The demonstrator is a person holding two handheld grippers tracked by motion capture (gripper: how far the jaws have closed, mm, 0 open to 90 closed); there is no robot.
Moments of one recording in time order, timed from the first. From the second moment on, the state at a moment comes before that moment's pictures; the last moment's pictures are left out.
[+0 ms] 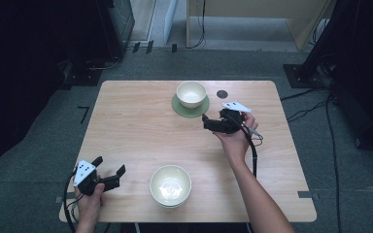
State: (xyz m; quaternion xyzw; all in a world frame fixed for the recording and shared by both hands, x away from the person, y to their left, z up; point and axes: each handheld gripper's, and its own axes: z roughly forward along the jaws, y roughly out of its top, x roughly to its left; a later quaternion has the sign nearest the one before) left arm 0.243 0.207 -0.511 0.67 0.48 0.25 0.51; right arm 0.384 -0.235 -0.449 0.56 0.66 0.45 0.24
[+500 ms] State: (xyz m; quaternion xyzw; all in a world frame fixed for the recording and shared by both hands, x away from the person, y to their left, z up) left arm 0.243 0.206 -0.511 0.67 0.48 0.25 0.51; right arm 0.356 -0.254 -0.453 0.55 0.66 0.44 0.26
